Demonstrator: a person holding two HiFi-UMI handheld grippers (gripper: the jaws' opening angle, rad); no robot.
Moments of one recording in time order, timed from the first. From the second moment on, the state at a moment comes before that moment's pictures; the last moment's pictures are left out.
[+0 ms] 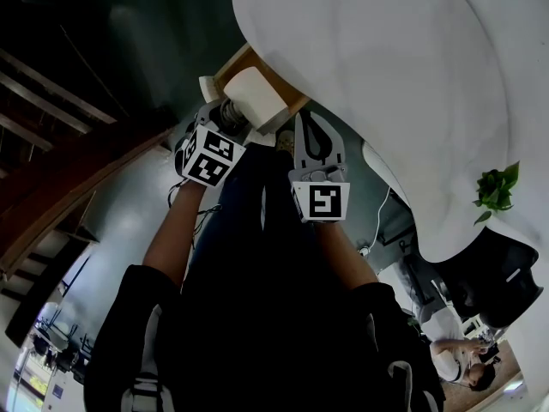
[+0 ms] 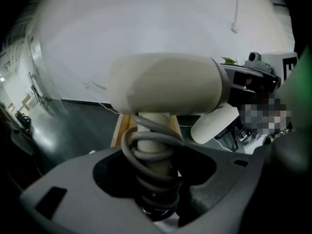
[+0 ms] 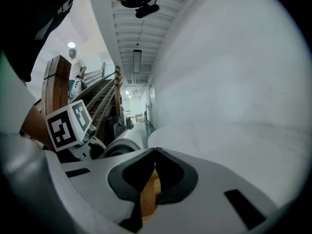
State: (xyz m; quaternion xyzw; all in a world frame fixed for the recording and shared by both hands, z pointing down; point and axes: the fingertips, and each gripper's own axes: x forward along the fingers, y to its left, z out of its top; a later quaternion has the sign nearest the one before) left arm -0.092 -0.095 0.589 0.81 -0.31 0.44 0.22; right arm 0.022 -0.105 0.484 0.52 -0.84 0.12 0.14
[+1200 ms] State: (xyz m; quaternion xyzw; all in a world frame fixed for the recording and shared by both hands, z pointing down) left arm -0.084 -0.088 0.640 0.72 -0.21 0.58 0.31; right arm 0.028 -0.115 0.484 0.52 -0.83 0.13 0.12
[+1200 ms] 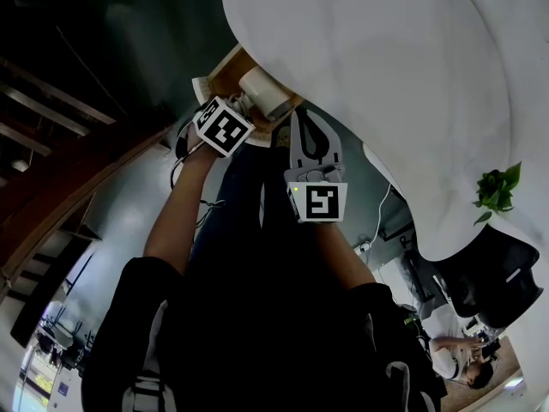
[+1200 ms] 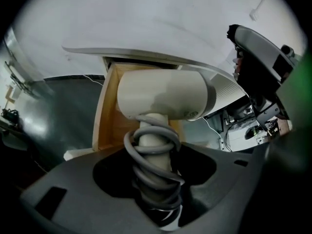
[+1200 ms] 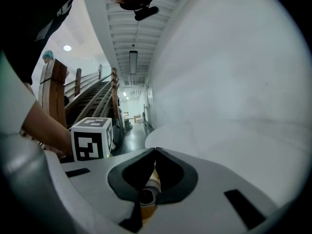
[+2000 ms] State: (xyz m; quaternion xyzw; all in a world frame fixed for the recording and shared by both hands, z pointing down) left arm -0.060 -0.114 0.643 0.71 -0.17 0.60 0.34; right arm 0.040 -0.129 0.487 0.53 -0.83 0.14 0.13
